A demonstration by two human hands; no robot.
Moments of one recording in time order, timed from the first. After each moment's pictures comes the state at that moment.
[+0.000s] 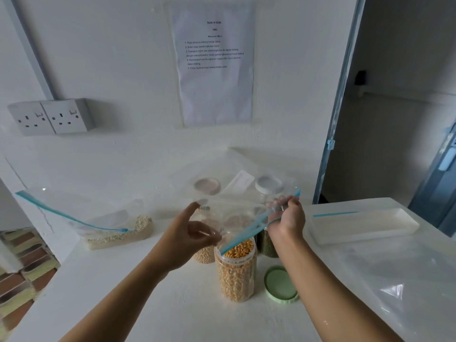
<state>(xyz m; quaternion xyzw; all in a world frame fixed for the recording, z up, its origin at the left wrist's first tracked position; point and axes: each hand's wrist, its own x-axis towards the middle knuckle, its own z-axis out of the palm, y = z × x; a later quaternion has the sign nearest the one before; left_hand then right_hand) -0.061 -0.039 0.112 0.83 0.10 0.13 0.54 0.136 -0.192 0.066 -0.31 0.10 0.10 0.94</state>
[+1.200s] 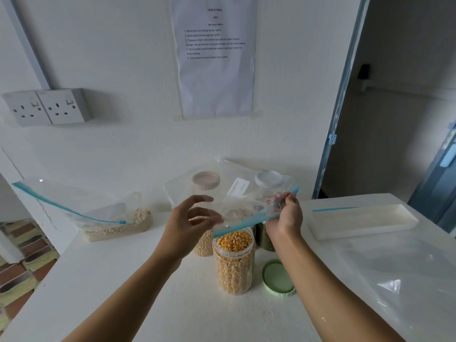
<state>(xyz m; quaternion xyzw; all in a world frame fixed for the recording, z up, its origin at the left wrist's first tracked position) -0.045 -0.046 0.101 0.75 0.15 0.20 0.62 0.127 -0.197 0.059 -0.32 0.08 0.13 0.93</state>
